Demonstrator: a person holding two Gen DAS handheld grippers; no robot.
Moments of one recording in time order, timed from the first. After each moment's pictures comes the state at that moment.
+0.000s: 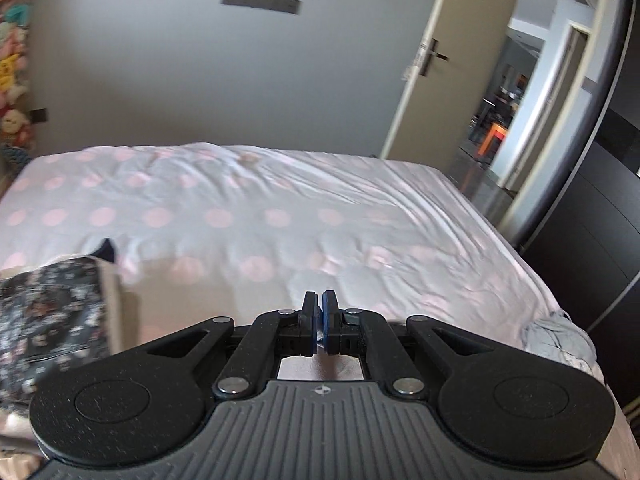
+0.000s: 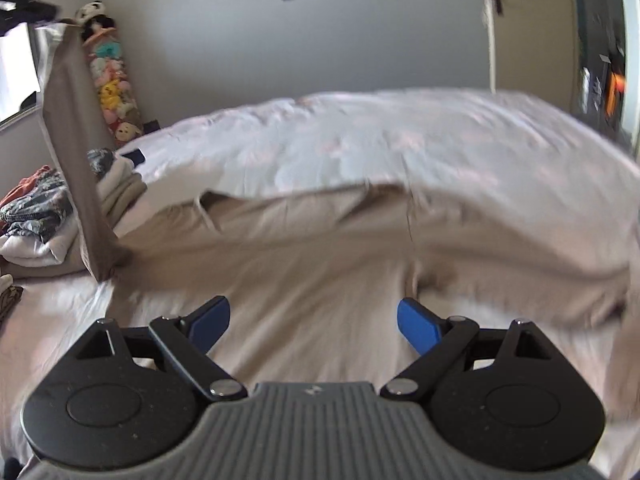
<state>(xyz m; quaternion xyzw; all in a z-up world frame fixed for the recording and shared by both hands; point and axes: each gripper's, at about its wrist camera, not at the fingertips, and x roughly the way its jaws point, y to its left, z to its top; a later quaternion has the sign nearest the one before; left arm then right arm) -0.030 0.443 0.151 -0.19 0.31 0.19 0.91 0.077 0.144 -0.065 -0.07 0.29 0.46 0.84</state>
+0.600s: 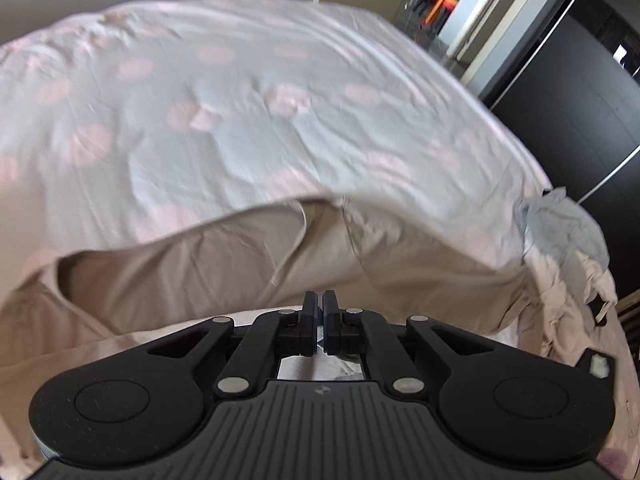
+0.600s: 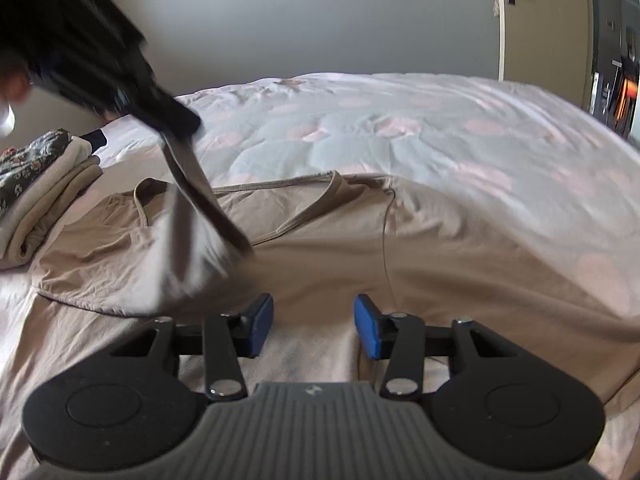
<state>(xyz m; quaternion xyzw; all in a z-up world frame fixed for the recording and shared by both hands) 0.141 0.383 -0.062 -0.20 0.48 0.06 0.85 0.163 0.182 -0.122 -0.09 0.32 0.45 0.83</state>
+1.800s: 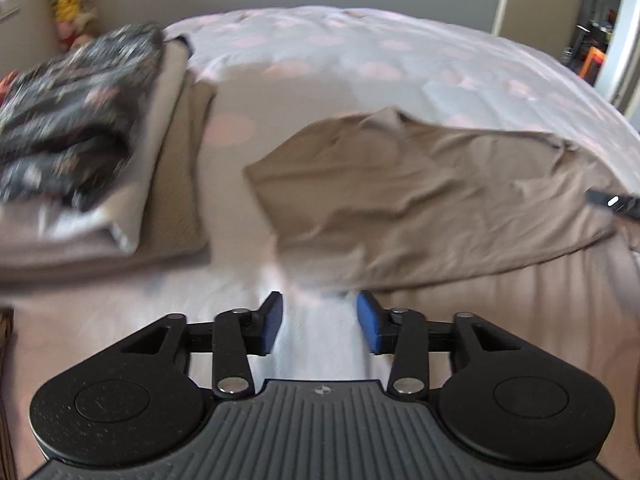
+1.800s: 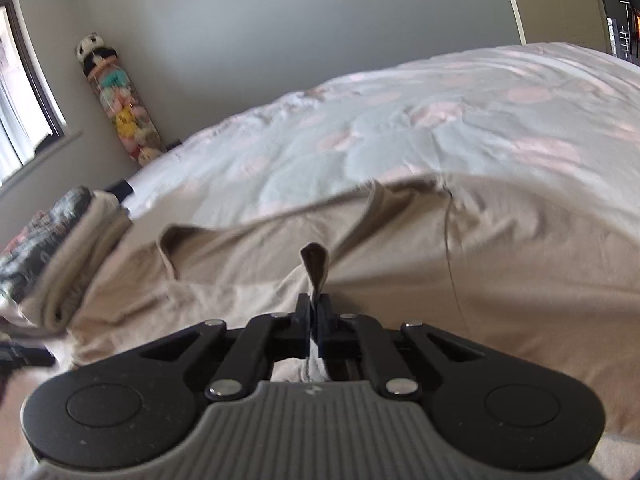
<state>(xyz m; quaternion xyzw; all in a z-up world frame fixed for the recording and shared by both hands) -0.114 0.436 -0.122 -0.18 0.42 0.34 0.82 0.197 0.213 -0.132 0.03 0.34 0.51 0.79</state>
